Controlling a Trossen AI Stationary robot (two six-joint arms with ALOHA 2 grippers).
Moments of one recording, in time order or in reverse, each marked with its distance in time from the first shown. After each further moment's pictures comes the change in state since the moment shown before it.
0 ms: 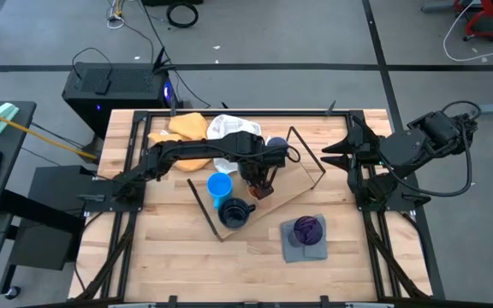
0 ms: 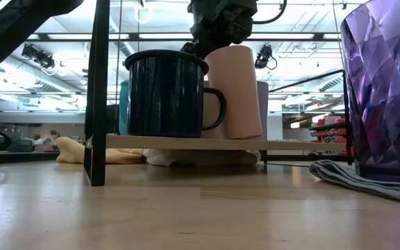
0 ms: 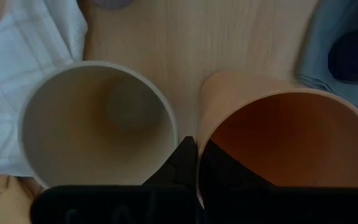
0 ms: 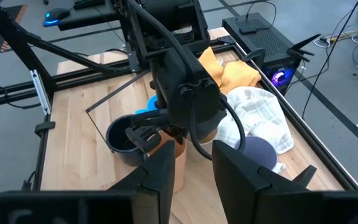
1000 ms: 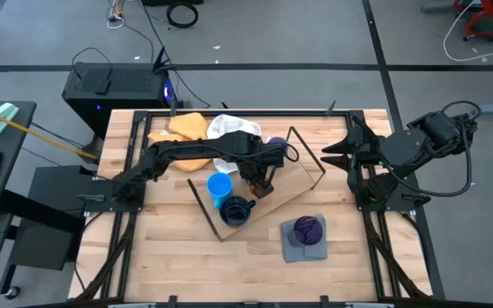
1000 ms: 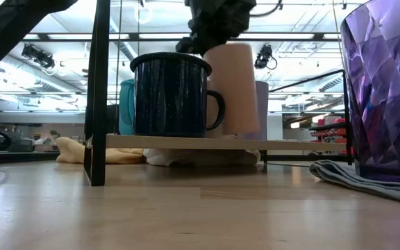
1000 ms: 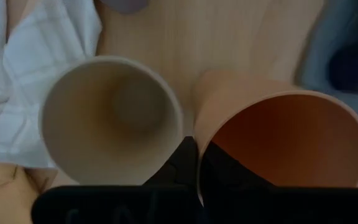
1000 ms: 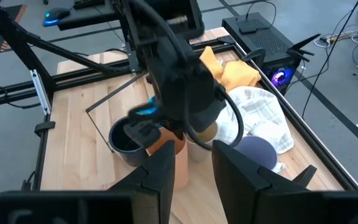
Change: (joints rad) left arm -0.017 -0.037 -0.002 0.010 -0.023 -0.050; right arm 0.000 0.000 0.000 -0.001 0.000 0.000
